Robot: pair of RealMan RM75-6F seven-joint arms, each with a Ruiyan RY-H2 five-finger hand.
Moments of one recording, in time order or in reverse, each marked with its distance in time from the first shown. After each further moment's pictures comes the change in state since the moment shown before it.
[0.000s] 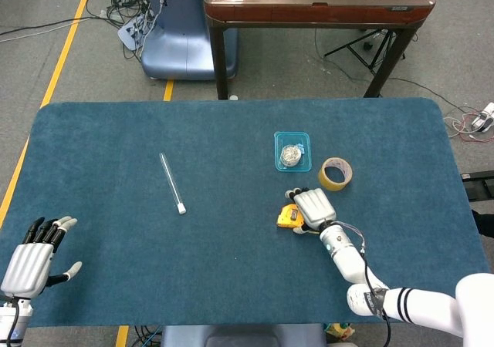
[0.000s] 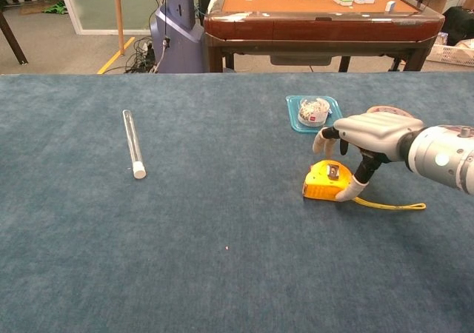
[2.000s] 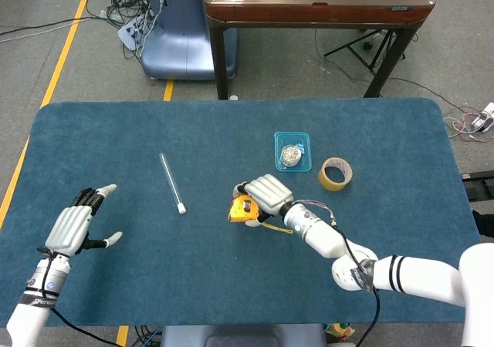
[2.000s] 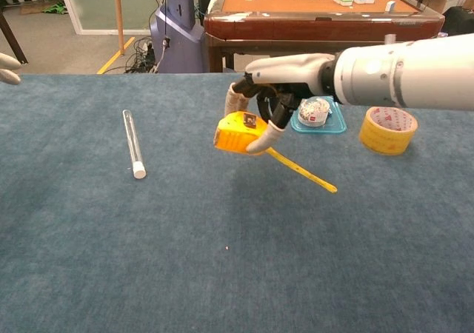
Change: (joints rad) left arm -0.225 0.030 -0.154 -0.199 -0.217 -0.296 -0.099; right arm 0.268 0.133 0.136 -0.105 -0.049 -0.312 0.301
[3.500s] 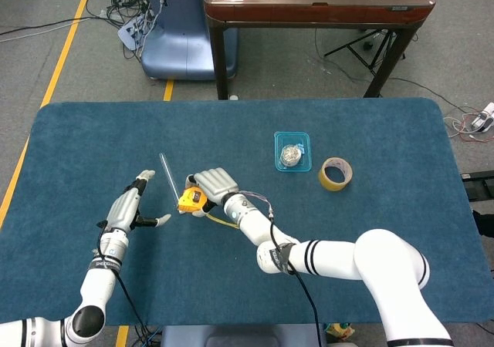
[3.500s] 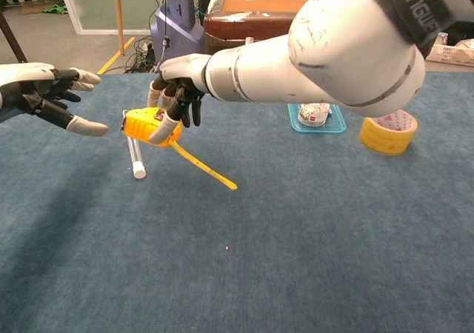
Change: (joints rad) left arm -0.260 -0.267 -0.197 -0.097 -0.719 0.004 0.301; right arm 0.426 -0.284 -0.020 0.314 0.541 0.049 -0.031
